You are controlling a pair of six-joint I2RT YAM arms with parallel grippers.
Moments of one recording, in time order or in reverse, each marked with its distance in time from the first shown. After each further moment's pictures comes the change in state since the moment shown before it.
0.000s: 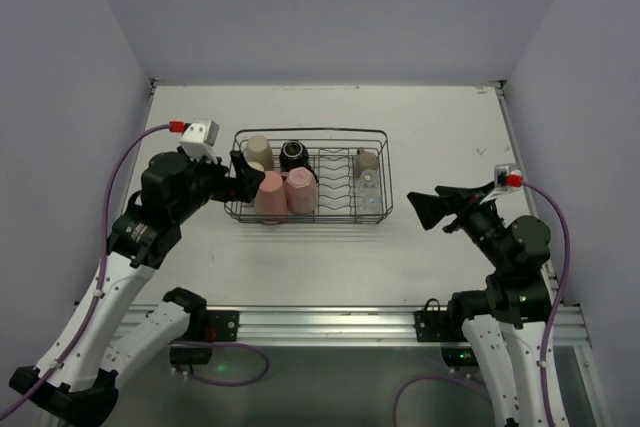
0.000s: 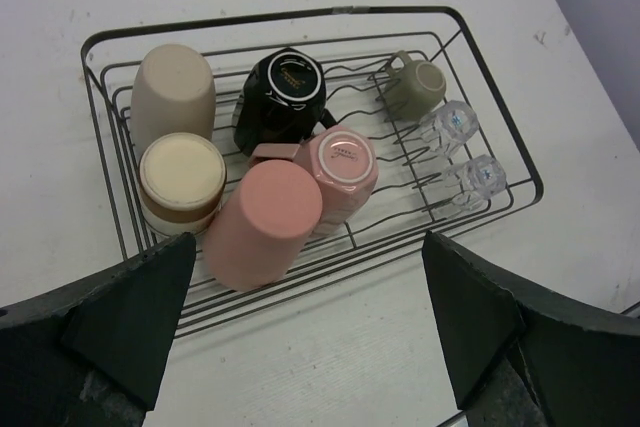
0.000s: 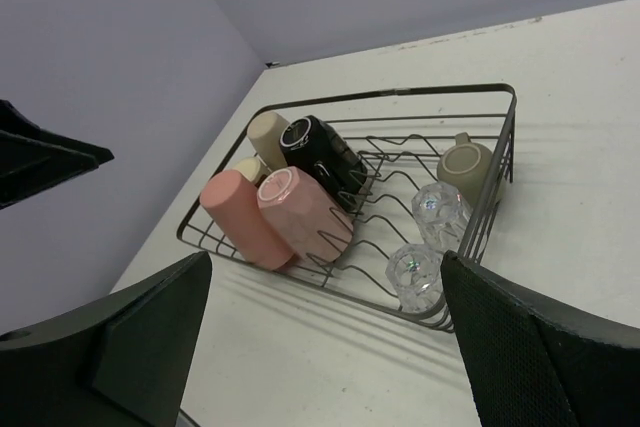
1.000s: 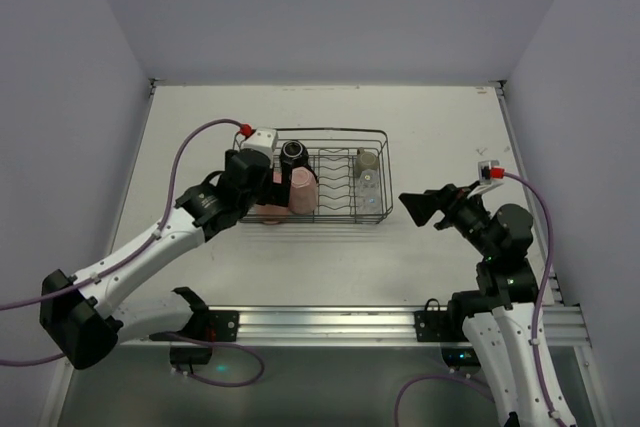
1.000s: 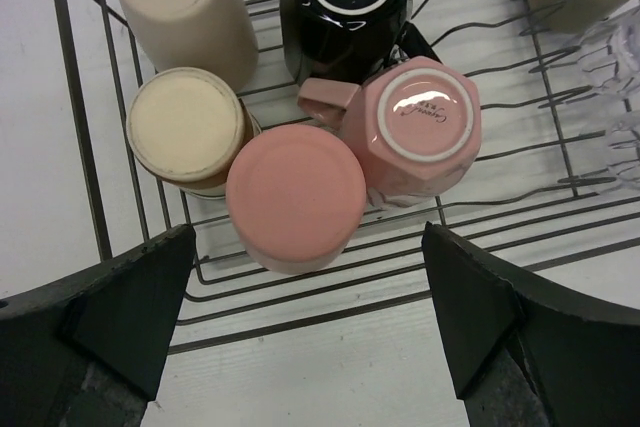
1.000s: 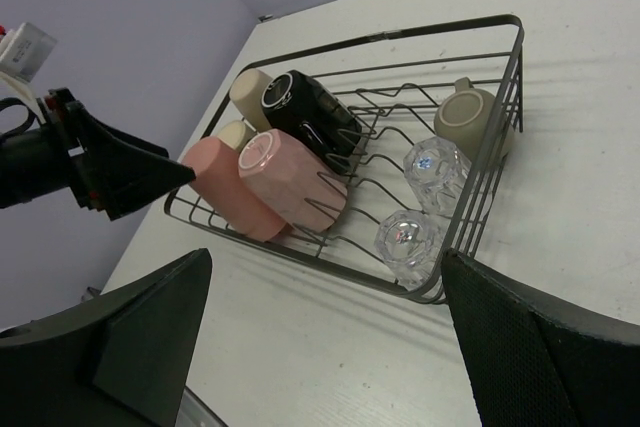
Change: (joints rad) left arm -0.290 0.351 -0.010 0.027 -0.435 -0.010; right arm 0.000 0.085 -0.101 0.086 -0.041 0.030
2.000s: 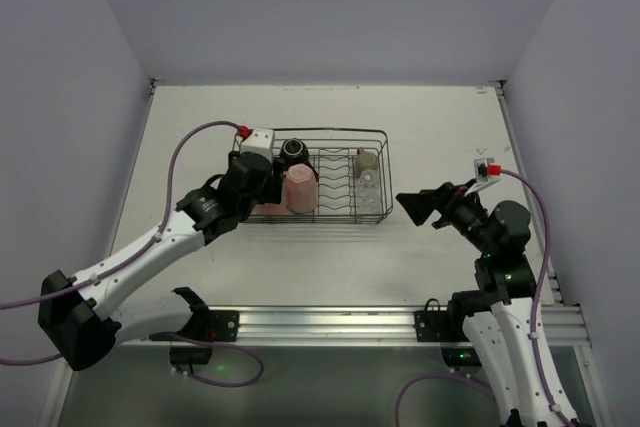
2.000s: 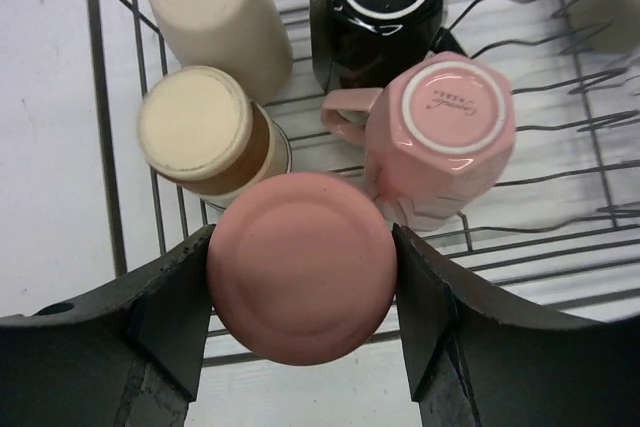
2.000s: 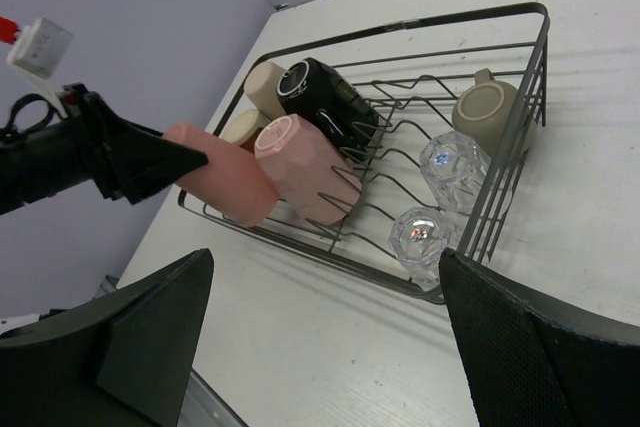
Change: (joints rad) left arm -0.026 0.064 -0.033 0.064 -0.113 0.000; right arm 0.001 0.031 -0.011 0.034 -0.043 0.014
